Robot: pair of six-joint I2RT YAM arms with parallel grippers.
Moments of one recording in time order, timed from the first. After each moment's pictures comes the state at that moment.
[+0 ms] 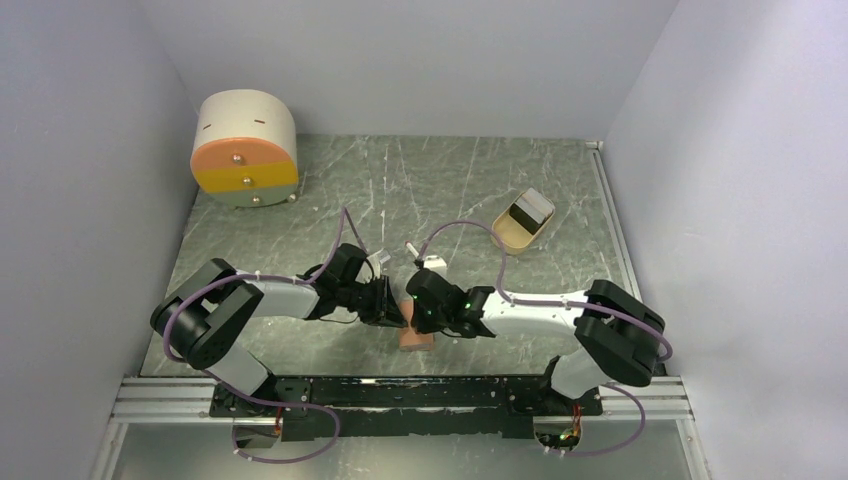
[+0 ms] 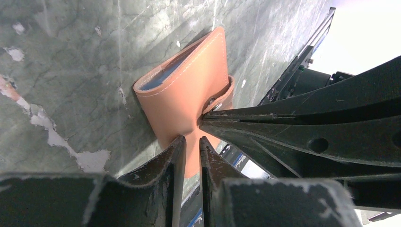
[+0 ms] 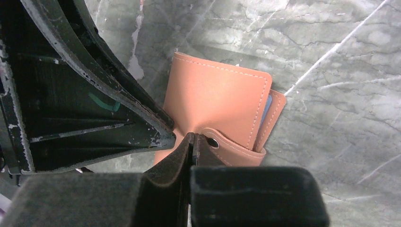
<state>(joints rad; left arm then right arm) -0.69 1.57 0.51 0.26 0.61 -0.84 1.07 1.47 0.69 -0.15 0.17 0.77</state>
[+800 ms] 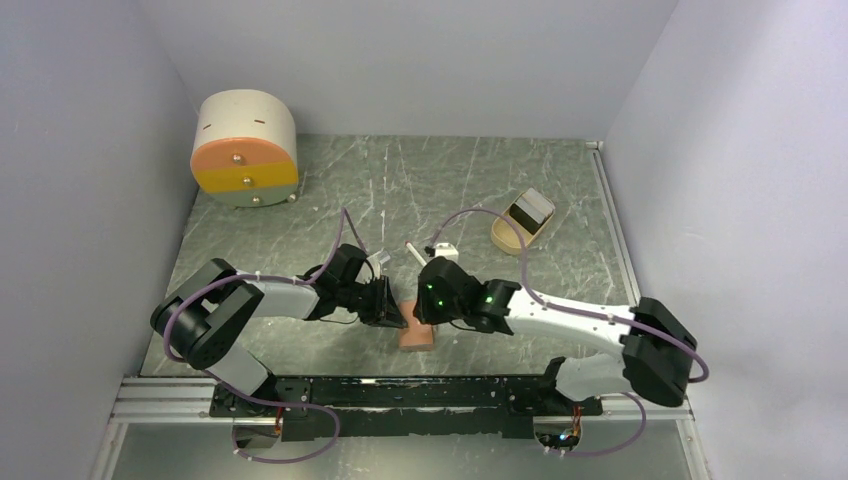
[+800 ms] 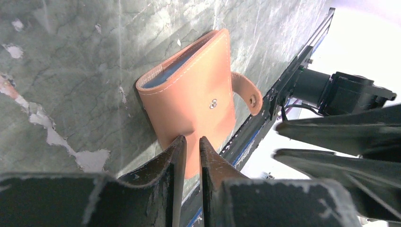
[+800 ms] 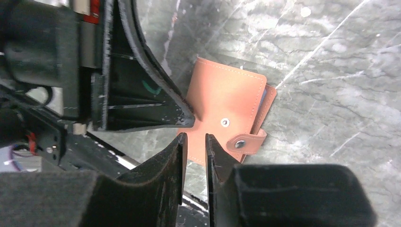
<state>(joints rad) -0.69 1.57 0.50 0.26 0.61 -0.84 1.04 1.33 0.74 -0.28 0.14 0.74</state>
